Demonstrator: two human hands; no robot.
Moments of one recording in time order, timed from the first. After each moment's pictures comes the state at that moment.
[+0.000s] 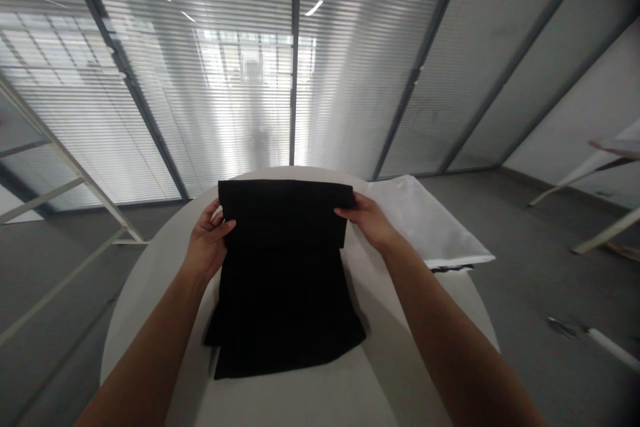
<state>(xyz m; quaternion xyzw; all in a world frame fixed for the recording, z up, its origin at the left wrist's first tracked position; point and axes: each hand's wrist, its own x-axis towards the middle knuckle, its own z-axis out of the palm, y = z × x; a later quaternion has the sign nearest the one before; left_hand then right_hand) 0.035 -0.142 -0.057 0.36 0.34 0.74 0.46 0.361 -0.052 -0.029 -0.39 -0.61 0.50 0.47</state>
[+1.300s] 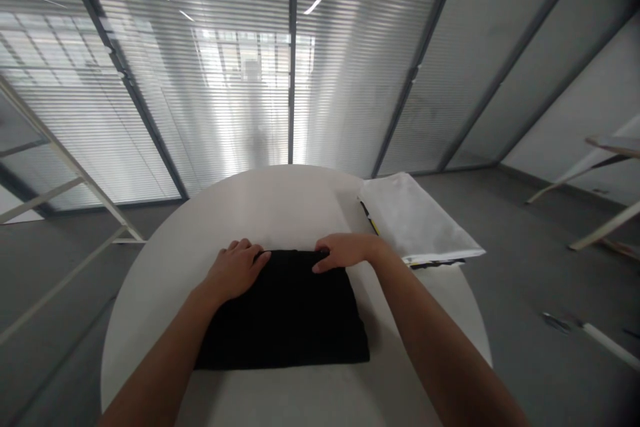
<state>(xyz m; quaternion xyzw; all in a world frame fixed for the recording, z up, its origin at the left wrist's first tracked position) 0.077 -0.178 -0.067 0.73 0.66 0.16 0.11 0.339 -0.090 -0.014 -0.34 -0.89 0.29 -0.11</state>
